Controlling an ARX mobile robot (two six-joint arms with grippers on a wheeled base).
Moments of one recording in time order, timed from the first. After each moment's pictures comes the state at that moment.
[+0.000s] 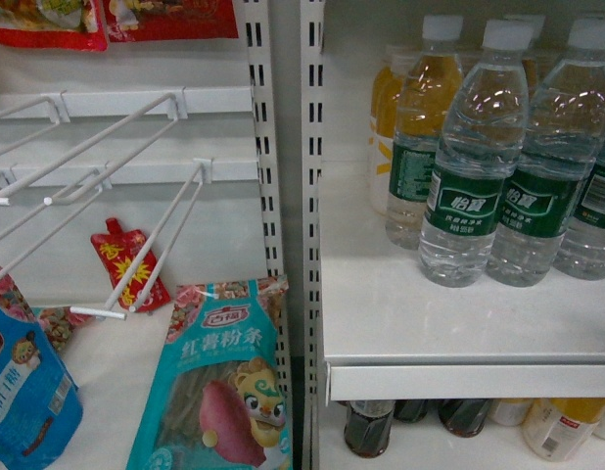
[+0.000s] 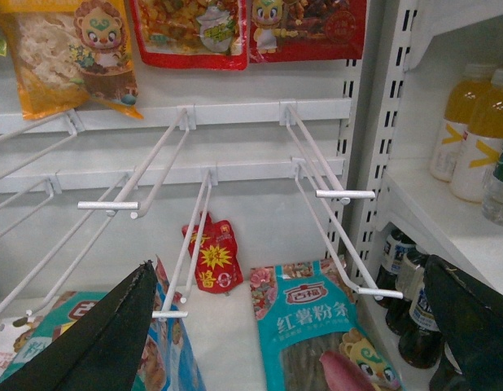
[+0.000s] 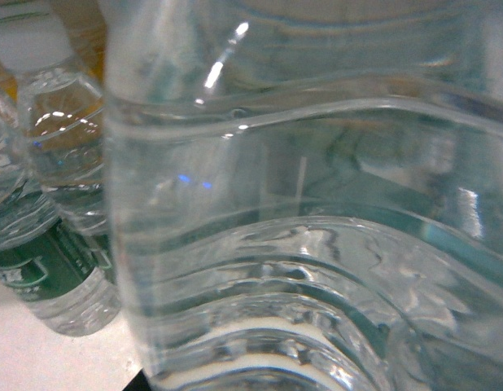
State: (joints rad) left arm 0.00 0.01 0.01 0.00 0.00 0.00; right arm -0.05 1.20 0.37 0.64 0.06 0.11
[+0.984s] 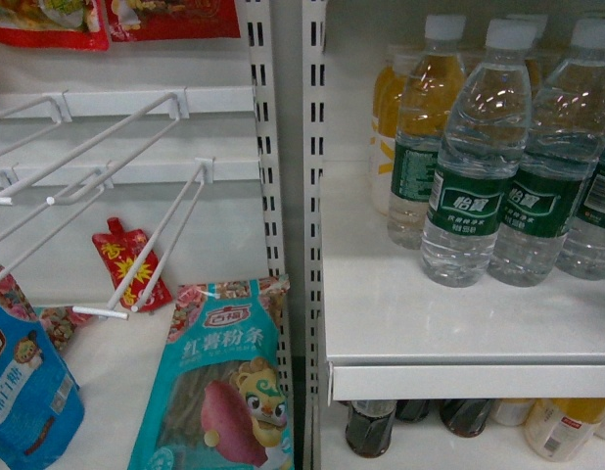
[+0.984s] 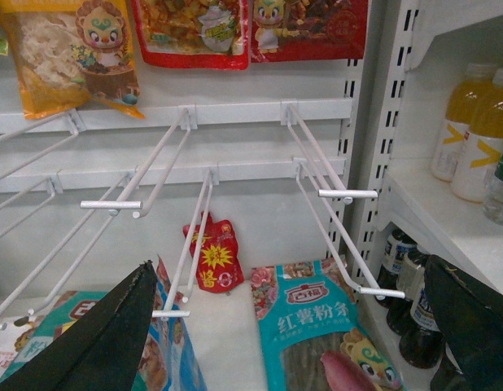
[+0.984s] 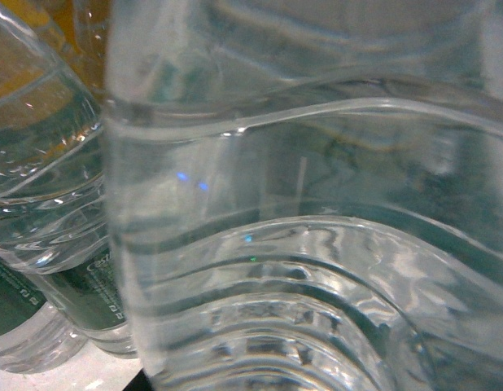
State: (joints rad) left arm 0.00 0.01 0.01 0.00 0.00 0.00; right arm -0.05 1.56 0.57 0.71 0.03 0.05
